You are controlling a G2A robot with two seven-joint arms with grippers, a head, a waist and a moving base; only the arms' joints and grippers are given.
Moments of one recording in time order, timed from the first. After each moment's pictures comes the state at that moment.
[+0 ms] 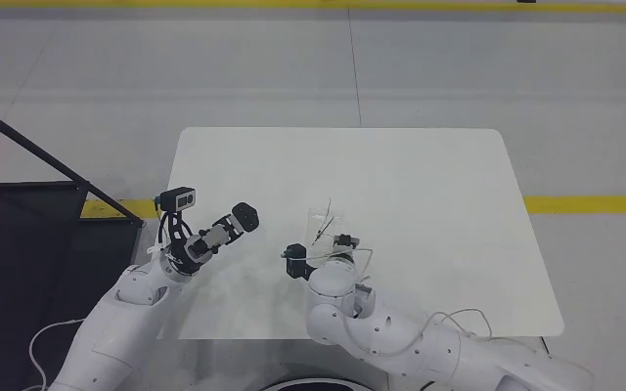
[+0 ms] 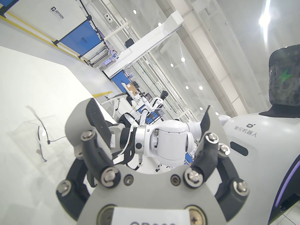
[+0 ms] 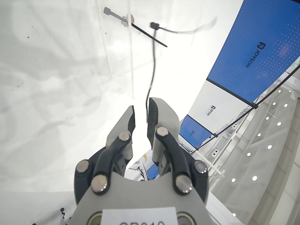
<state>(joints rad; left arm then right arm) 1.24 -0.97 -1.24 -1.42 -0.67 -1.00 -0.82 -0.69 -1.36 0.33 -1.61 -1.75 -0.28 1.54</state>
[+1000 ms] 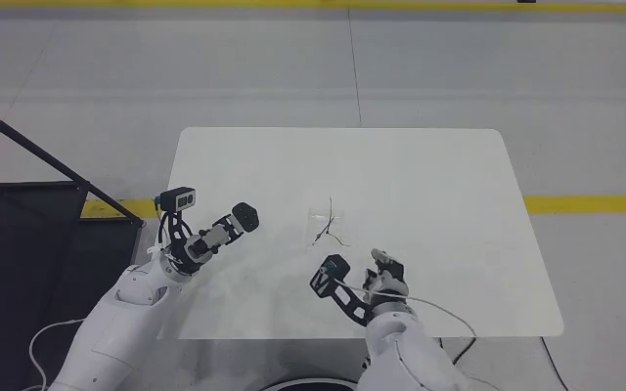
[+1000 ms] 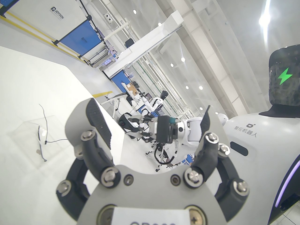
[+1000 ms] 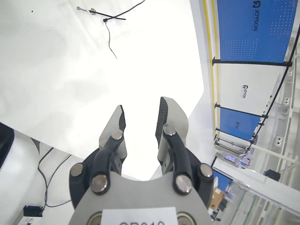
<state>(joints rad) 1.24 -0.97 -1.24 -1.42 -0.67 -1.00 -0.82 -1.27 -1.27 0.77 -2.35 -2.05 -0.28 1.54</state>
